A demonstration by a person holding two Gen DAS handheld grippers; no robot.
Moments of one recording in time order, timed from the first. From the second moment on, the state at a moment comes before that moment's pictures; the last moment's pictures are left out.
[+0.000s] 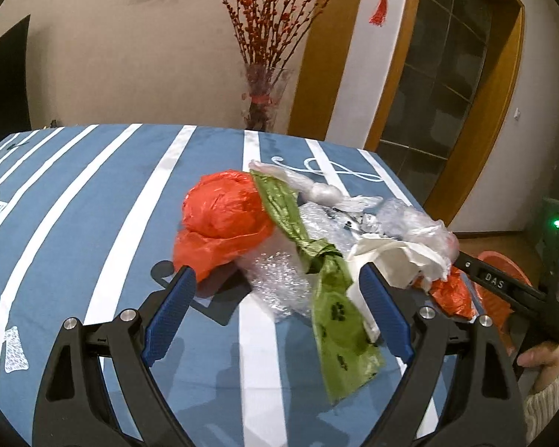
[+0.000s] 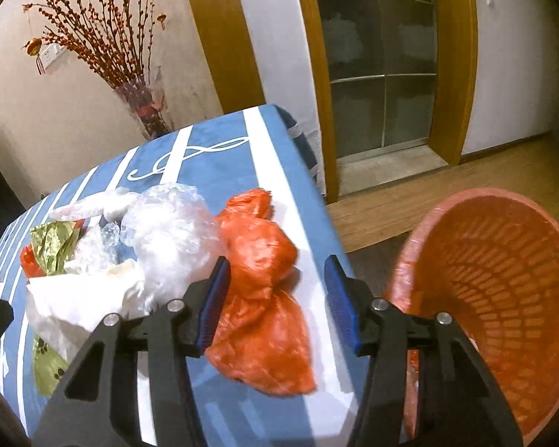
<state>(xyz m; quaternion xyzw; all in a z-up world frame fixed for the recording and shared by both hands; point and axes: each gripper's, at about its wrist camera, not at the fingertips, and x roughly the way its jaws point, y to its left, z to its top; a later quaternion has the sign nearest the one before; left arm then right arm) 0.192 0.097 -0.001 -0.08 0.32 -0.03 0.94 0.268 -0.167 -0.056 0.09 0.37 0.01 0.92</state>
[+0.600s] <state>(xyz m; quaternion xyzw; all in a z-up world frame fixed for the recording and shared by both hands) 0.192 0.069 0.010 -0.06 0.32 -0.07 0.94 0.241 -0.185 -0.061 0.08 0.39 0.00 0.92</state>
